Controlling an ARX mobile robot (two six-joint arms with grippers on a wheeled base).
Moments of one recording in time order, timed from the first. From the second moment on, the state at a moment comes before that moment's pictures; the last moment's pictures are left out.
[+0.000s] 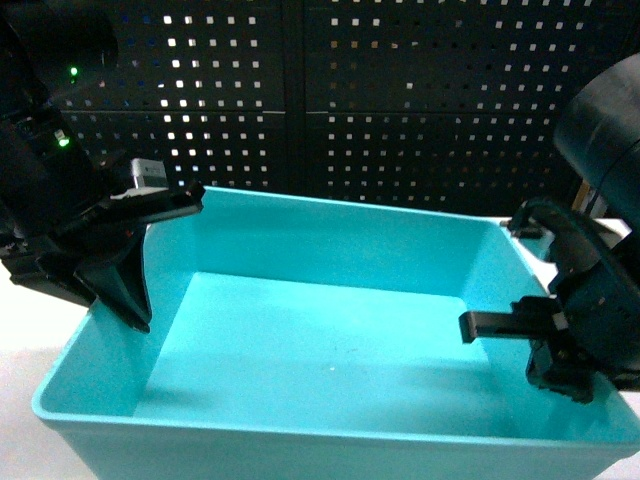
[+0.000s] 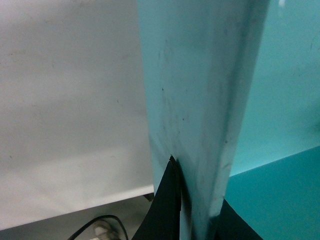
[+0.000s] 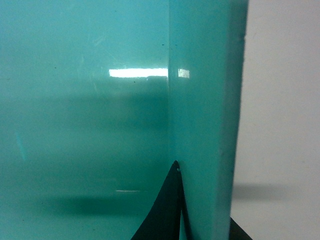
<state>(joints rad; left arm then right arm) -0.17 1.99 1.53 -1.03 0.27 -0.13 0.29 1.85 1.07 -0.42 0.04 0.30</state>
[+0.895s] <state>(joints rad) -0.15 1.98 1.66 -1.16 0.32 -0.09 0.30 1.71 1.10 -0.45 0.09 0.32</state>
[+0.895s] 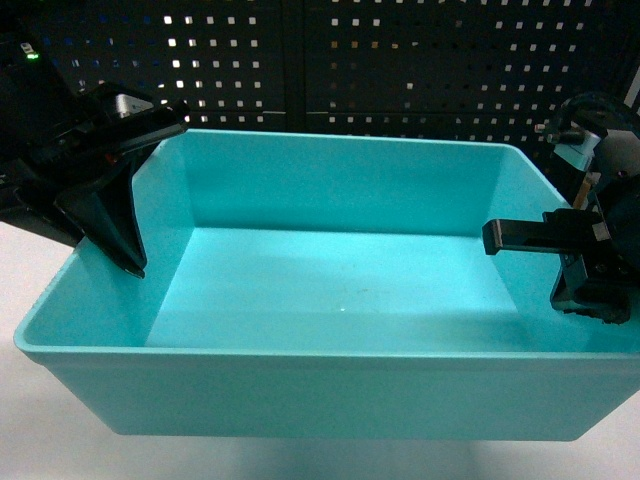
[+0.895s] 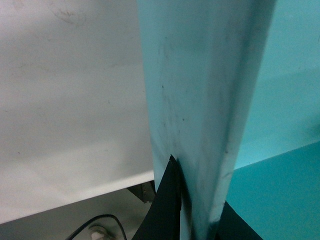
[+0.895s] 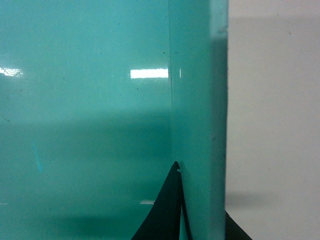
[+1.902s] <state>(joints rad) -0.15 1.98 1.66 -1.16 0.32 -0.08 0.30 1.71 1.10 -0.45 0.09 0.32</state>
